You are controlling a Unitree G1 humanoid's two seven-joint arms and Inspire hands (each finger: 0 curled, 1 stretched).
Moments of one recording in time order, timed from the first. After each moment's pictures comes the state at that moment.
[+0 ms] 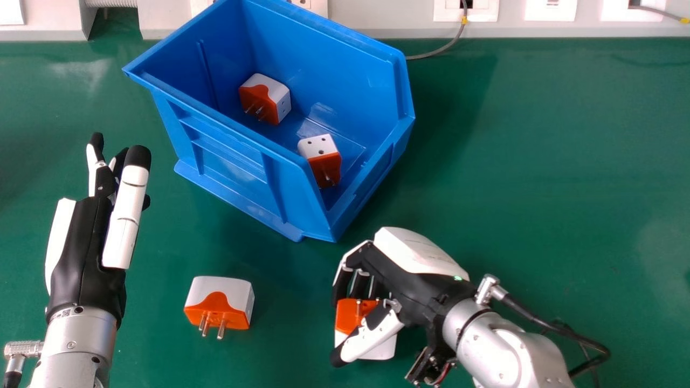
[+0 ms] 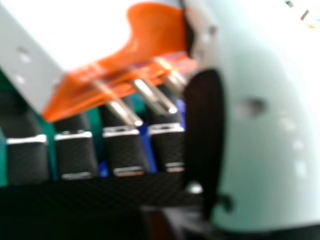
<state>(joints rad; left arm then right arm) 0.21 0.19 0.24 -0.26 0.00 0.13 -0.06 -0.07 -0.22 0.52 -0.10 -0.70 0.30 0.31</state>
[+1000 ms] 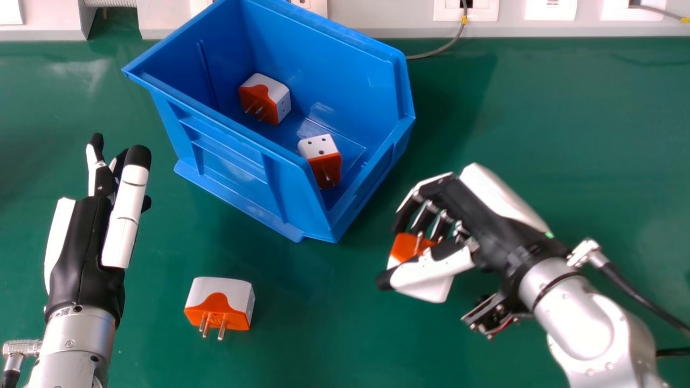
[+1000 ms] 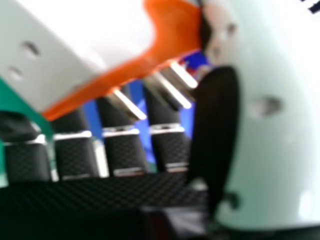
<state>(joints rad) 0.21 0.20 0.24 -0.27 0.00 0.14 -0.06 -0.04 -0.27 0.27 -0.32 -0.57 0.41 0.34</state>
